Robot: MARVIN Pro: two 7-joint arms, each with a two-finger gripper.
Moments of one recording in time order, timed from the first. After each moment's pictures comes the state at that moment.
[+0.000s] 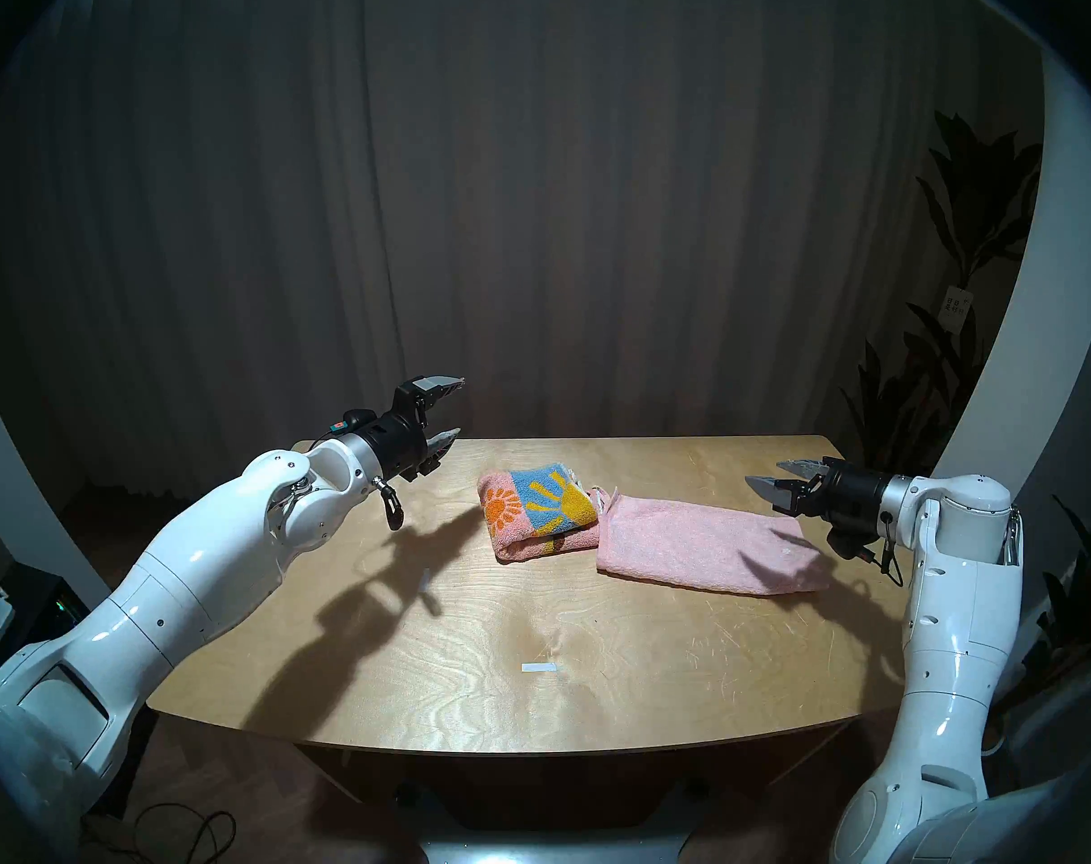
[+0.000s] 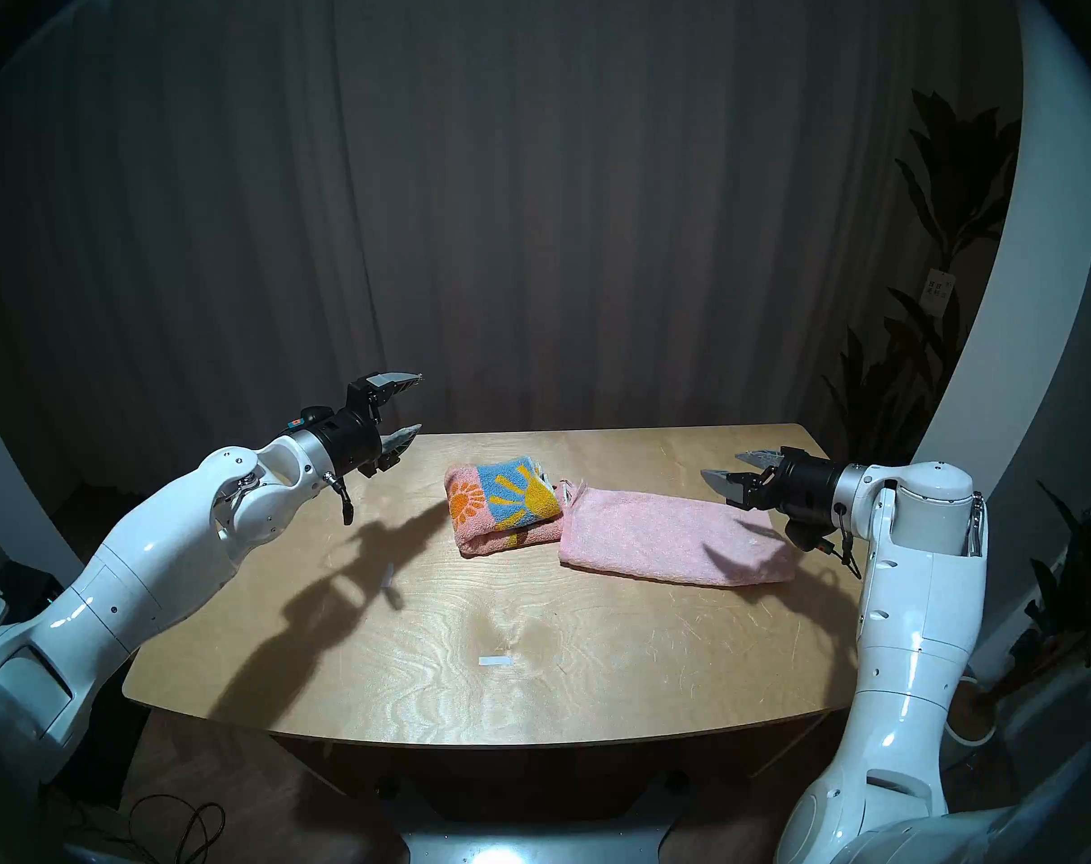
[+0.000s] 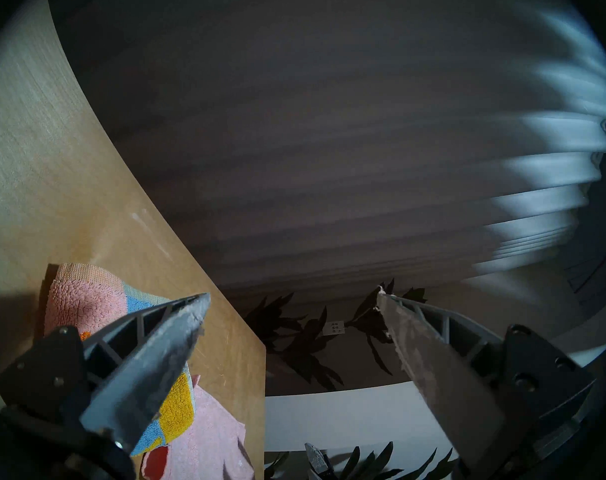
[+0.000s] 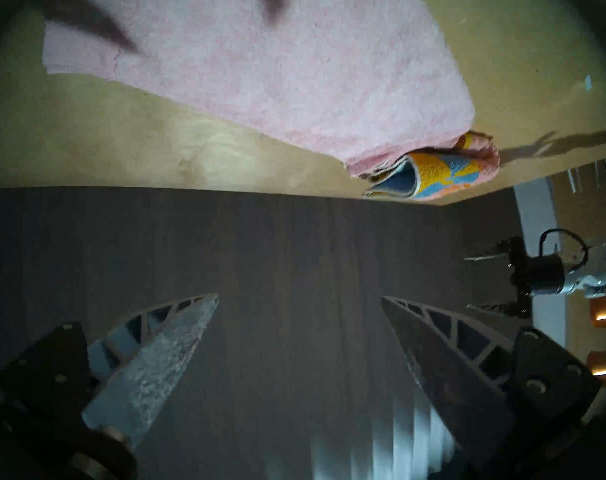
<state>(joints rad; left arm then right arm) 1.10 -0.79 -0.94 -1.47 -2.28 0.23 -0.07 -1.33 -1.44 2.16 -1.64 2.86 -0.61 -1.23</state>
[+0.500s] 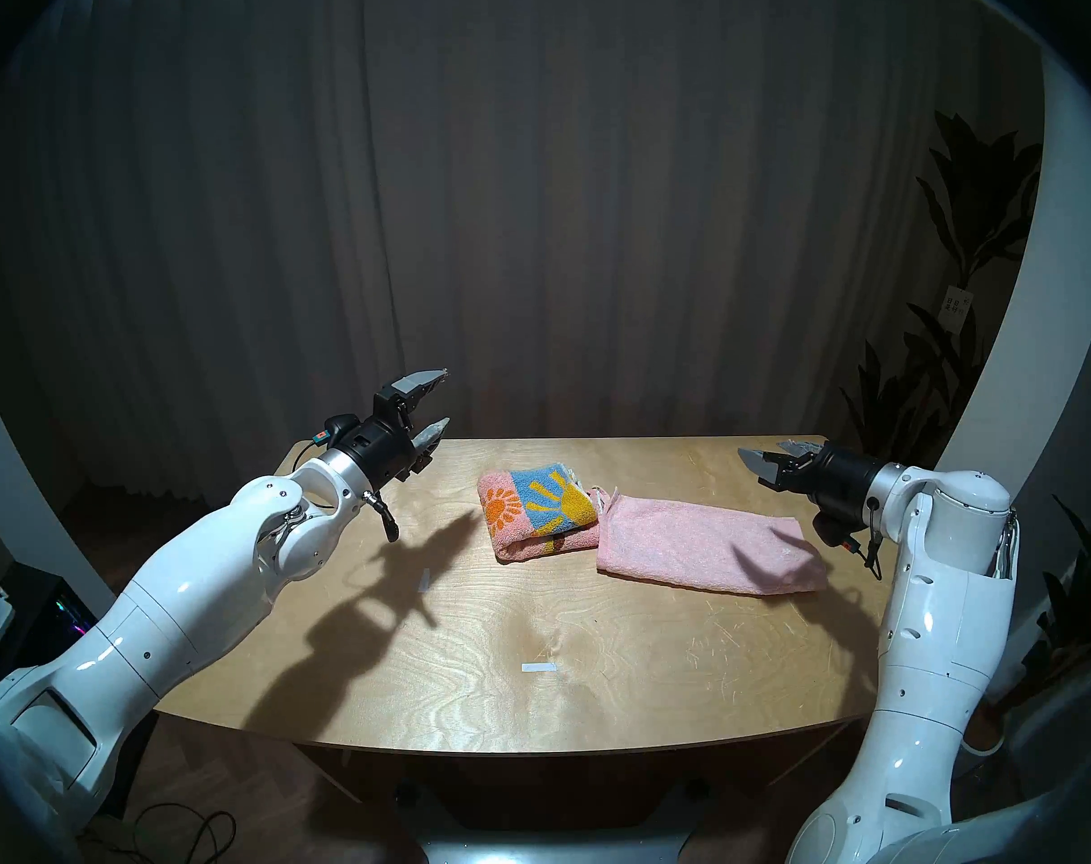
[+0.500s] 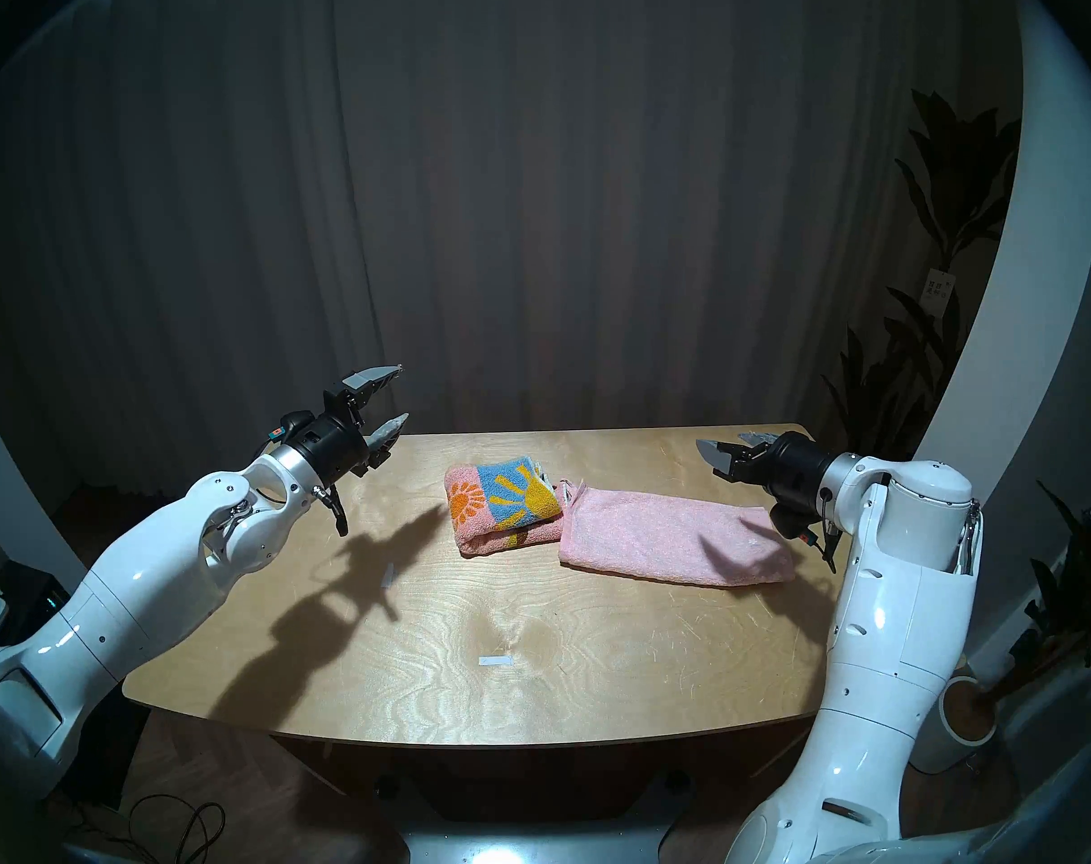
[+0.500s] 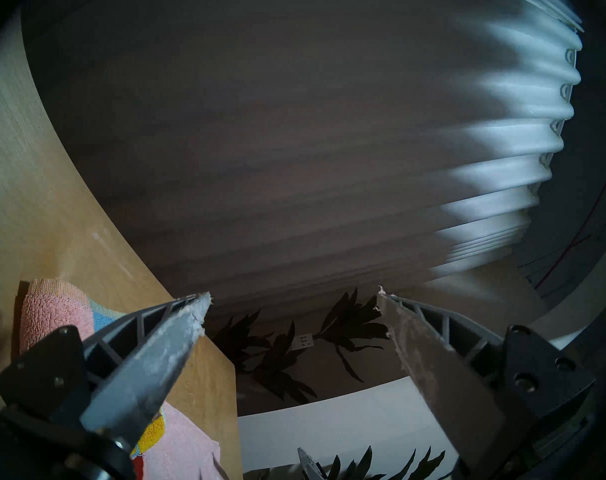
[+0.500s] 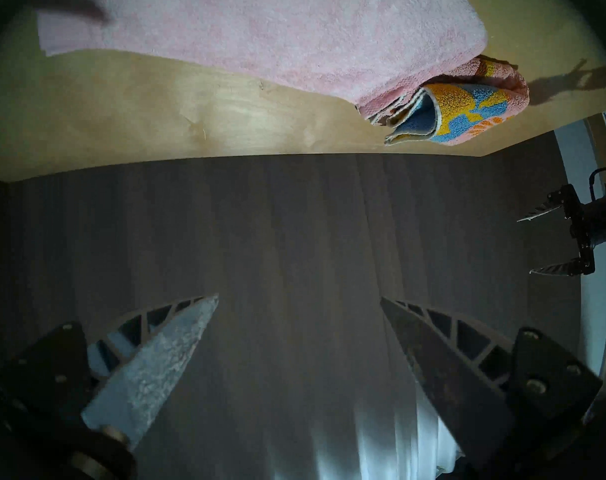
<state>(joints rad) 1.21 -0.76 -0.98 -1.54 -2.24 0.13 -0.24 -1.37 -1.54 2.10 -1.83 2.80 -0.64 -1.11</state>
